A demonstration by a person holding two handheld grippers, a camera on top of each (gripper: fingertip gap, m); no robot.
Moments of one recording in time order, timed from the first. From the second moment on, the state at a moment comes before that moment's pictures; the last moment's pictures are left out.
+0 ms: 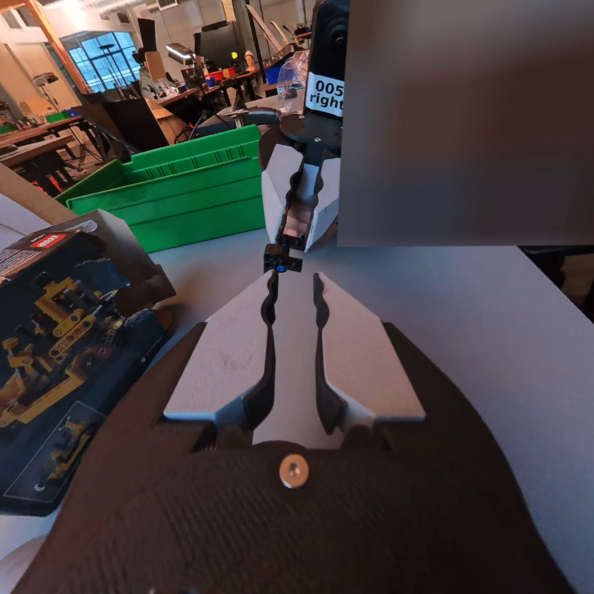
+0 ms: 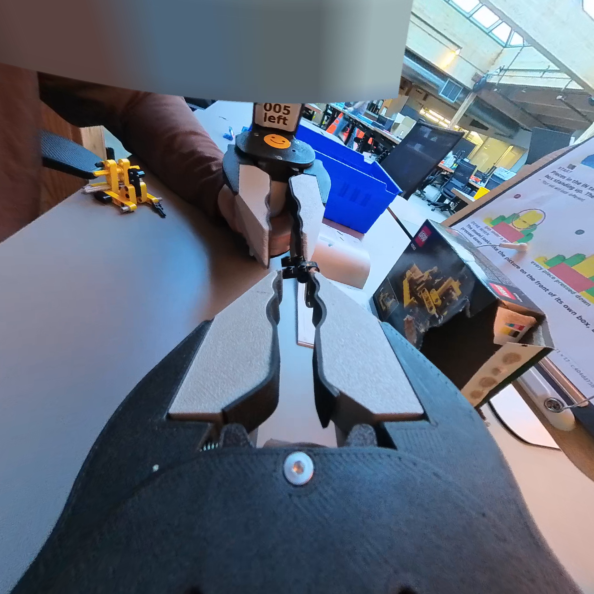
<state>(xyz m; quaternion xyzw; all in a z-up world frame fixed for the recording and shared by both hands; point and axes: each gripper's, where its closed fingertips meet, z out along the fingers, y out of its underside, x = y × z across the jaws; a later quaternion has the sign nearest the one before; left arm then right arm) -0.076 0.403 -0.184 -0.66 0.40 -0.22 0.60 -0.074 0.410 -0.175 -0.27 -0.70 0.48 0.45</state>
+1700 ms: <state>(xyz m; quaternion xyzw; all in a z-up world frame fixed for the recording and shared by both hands) -0.078 0.404 -0.197 -0.67 0.42 -0.19 0.57 -0.078 0.409 -0.205 -0.30 -0.75 0.44 0.40</state>
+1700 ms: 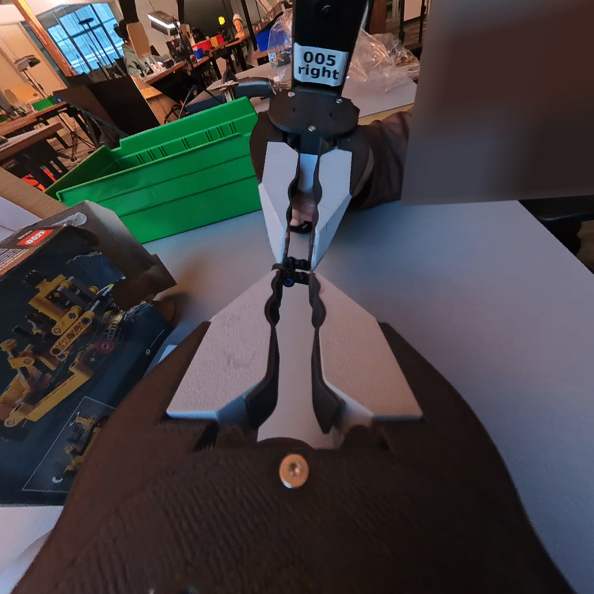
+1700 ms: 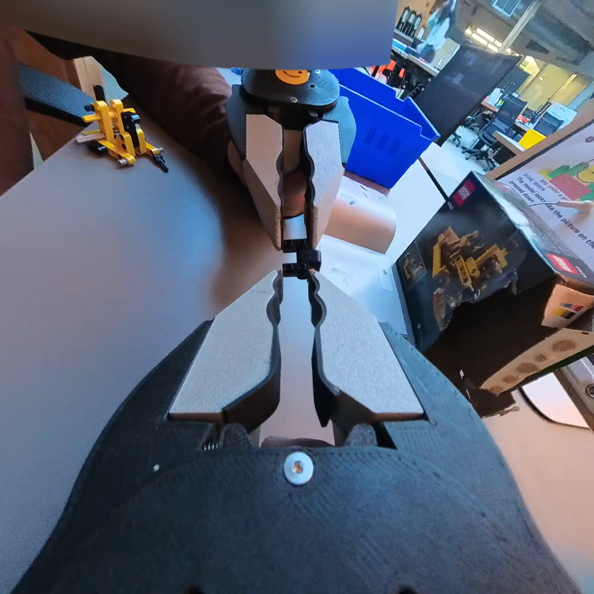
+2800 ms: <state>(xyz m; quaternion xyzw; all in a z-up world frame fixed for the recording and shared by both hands) -0.078 0.402 -0.181 -0.65 0.41 -0.25 0.60 -0.079 0.406 -0.184 -0.28 -0.72 0.46 0.44</state>
